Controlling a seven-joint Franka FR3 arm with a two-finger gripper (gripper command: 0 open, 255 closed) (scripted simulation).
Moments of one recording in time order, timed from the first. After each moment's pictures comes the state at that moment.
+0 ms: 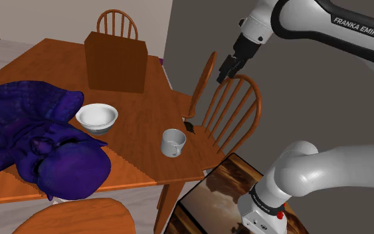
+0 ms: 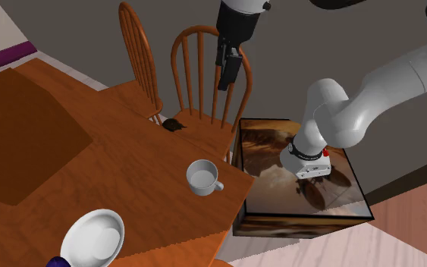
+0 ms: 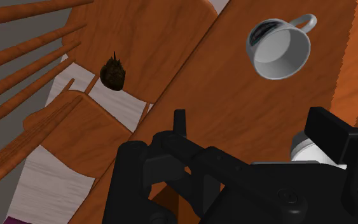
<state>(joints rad) 0.01 -0.75 0.06 -2.26 0.02 1.72 -0.03</state>
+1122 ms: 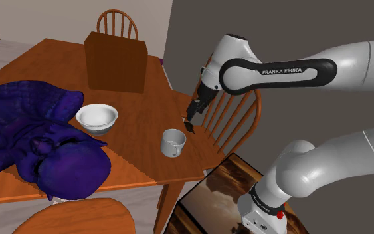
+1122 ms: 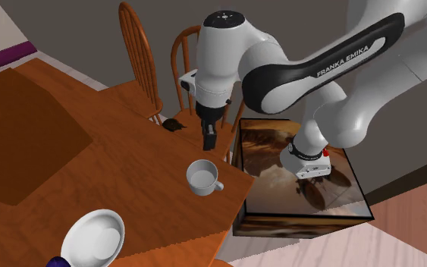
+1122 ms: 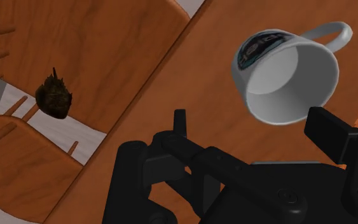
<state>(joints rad) 0.07 -0.54 0.13 -2.56 0.11 2.16 -0.01</state>
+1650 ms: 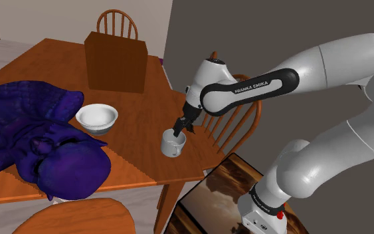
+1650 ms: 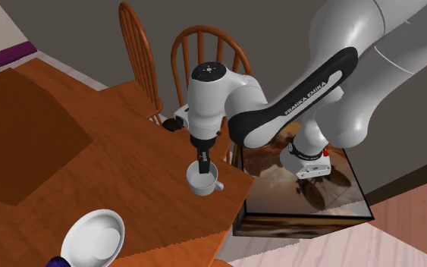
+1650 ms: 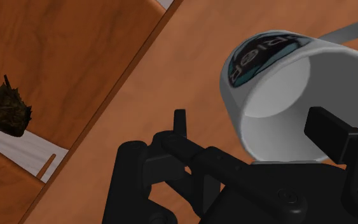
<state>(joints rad) 0.10 -0.32 0.17 -2.61 0.15 2.40 0.00</state>
